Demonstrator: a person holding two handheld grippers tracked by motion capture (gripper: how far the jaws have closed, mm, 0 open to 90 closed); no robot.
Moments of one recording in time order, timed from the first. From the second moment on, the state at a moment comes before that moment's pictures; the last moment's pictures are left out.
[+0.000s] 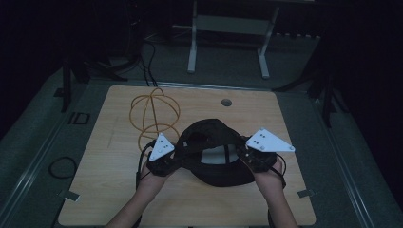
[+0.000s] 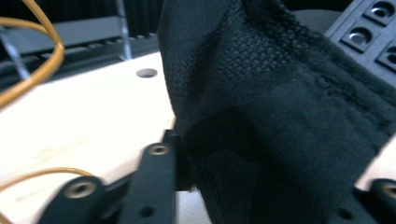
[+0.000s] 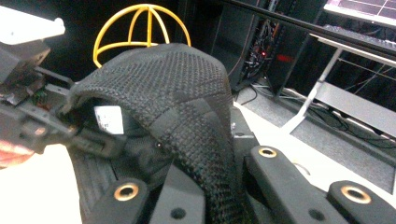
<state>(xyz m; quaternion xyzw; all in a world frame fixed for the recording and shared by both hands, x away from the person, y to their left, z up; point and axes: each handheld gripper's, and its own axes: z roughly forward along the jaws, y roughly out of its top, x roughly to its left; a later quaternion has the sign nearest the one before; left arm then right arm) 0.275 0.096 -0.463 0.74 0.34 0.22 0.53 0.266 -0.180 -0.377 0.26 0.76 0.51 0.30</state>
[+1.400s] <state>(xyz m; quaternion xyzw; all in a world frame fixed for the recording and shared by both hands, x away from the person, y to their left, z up) 0.266 0.077 -0.407 0.73 0.32 0.28 0.54 0.224 -0.214 -0.419 0.22 0.80 0.53 0.17</state>
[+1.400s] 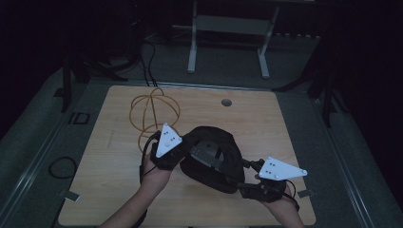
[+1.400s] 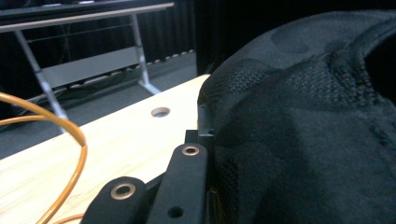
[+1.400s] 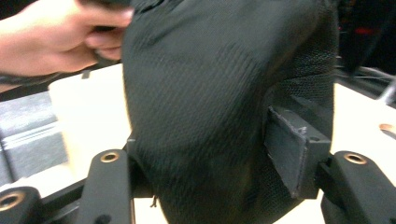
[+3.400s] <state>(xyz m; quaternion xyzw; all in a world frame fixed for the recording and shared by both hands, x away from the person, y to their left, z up) 0.262 0.109 -0.407 0.76 0.14 0.15 0.62 0.223 -0.215 -0.377 0.15 0.78 0.58 0.19</state>
